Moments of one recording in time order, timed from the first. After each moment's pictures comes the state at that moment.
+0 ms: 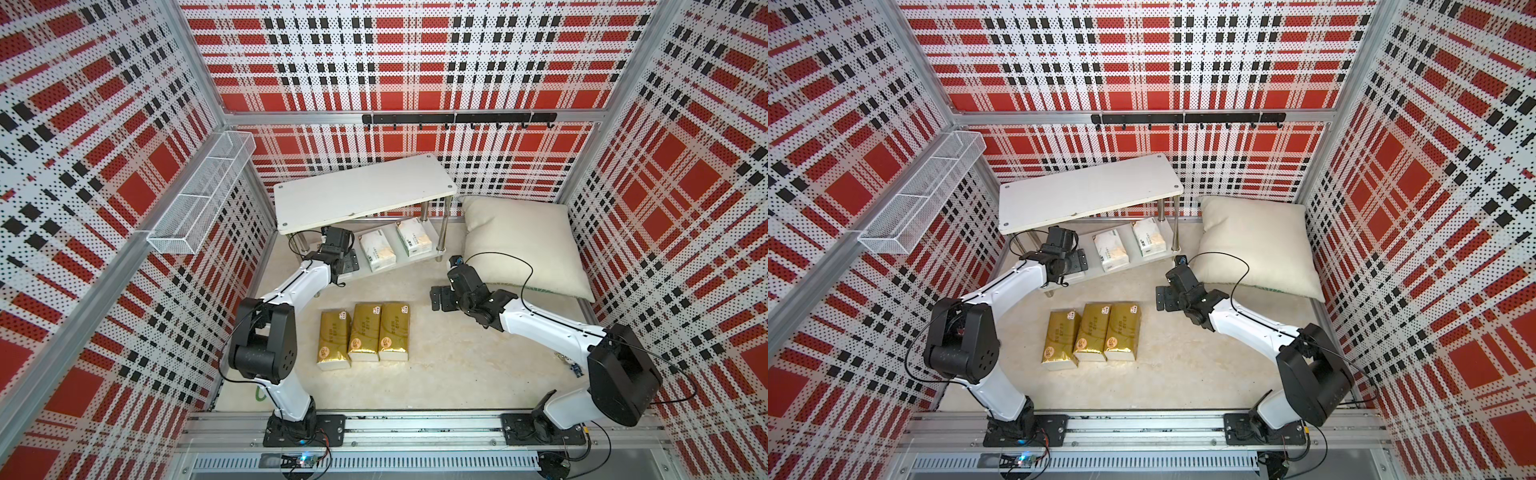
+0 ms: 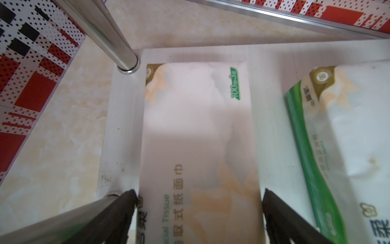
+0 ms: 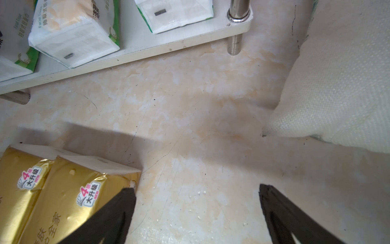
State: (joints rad) left arm -0.21 1.71 1.25 -0.45 -0.34 -0.39; right arm 0.68 1.48 0.95 -0.26 0.21 0.45
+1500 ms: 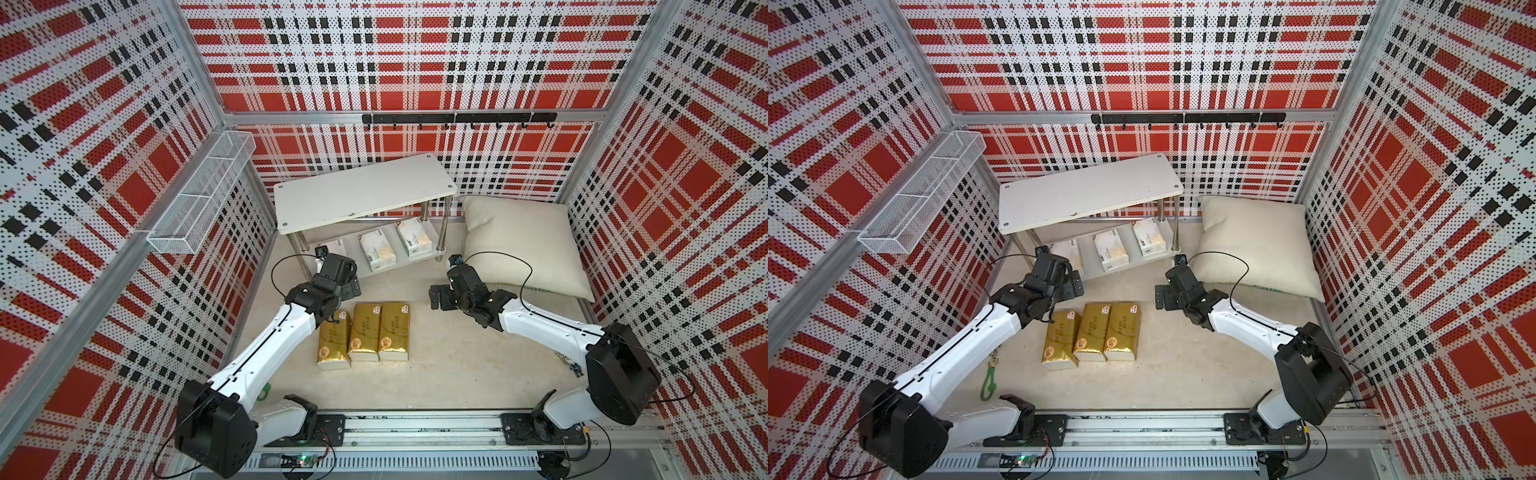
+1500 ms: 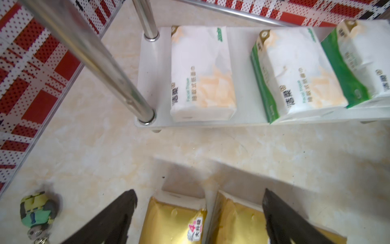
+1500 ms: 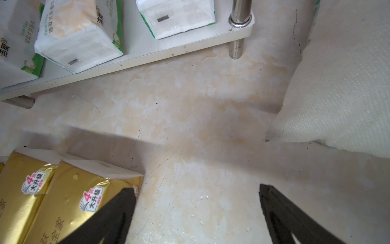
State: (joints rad) left arm -0.40 1.20 0.97 -0.67 -0.42 -0.56; right arm 0.68 1.49 0.95 -0.23 0.21 0.45
